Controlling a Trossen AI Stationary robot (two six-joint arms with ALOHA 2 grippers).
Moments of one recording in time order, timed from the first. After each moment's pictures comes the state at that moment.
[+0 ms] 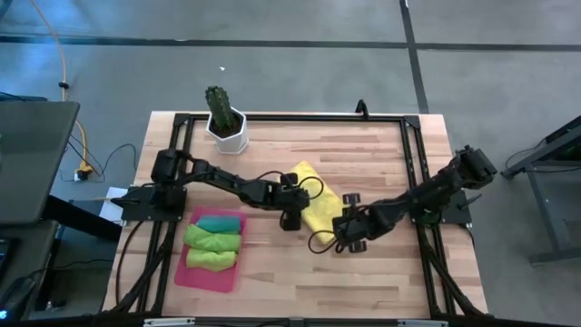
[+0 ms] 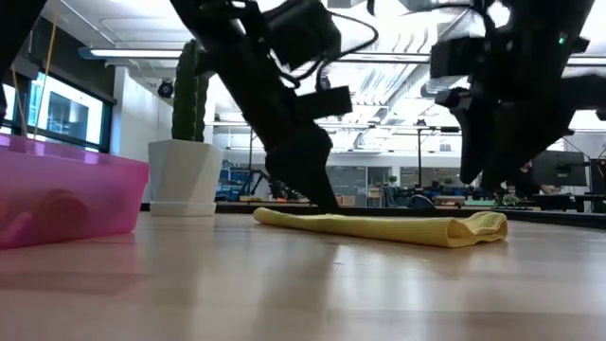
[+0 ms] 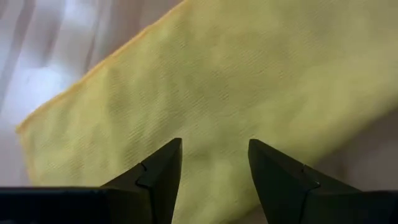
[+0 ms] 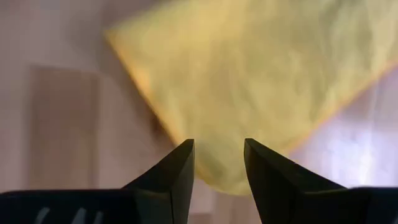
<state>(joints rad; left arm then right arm) 0.03 1.99 1.20 -0.17 -0.30 0.01 0.42 1.59 0.96 -0.71 0.34 0.22</state>
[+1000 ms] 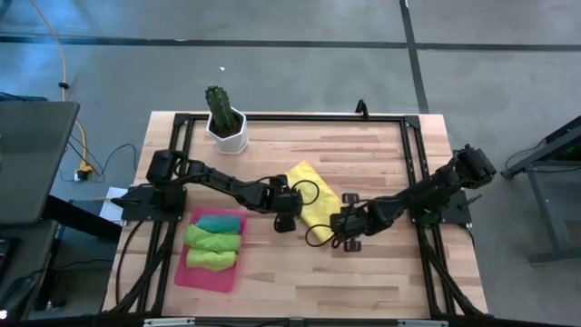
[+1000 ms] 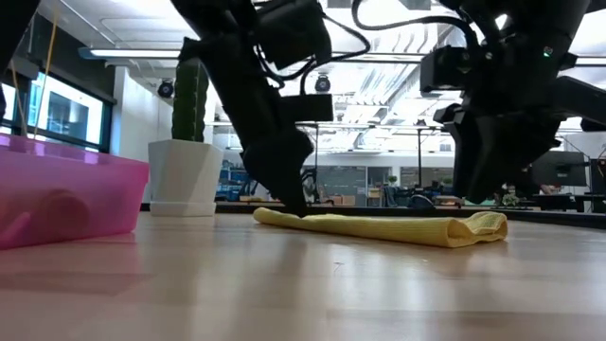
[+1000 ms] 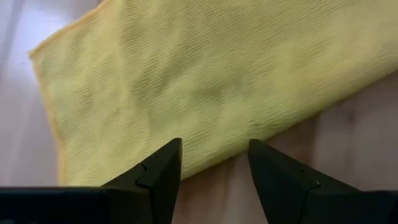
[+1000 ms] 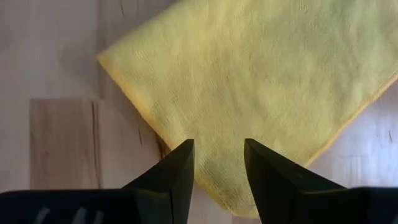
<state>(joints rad) 0.00 1.96 1.20 -0.36 -0.37 -0.17 0.38 1.59 0.89 -0.57 0.28 0.29</state>
